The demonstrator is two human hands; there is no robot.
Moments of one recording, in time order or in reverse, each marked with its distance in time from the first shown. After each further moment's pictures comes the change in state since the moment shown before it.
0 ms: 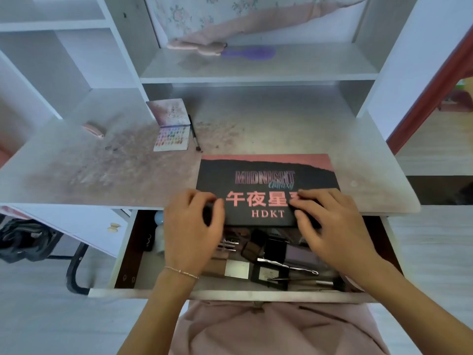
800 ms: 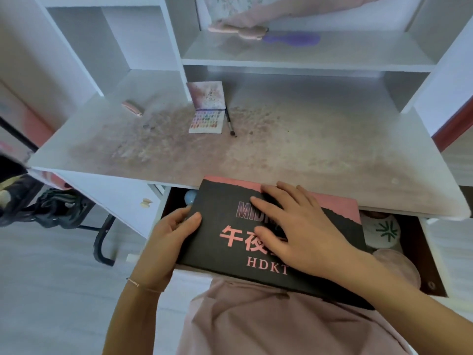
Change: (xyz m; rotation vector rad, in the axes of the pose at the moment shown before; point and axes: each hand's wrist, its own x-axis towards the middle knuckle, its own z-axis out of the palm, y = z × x) left_hand -0.038 -0.045 -0.068 -0.904 -0.311 -0.766; right_hand 0.016 -0.076 0.021 0.066 -0.440 -0.205
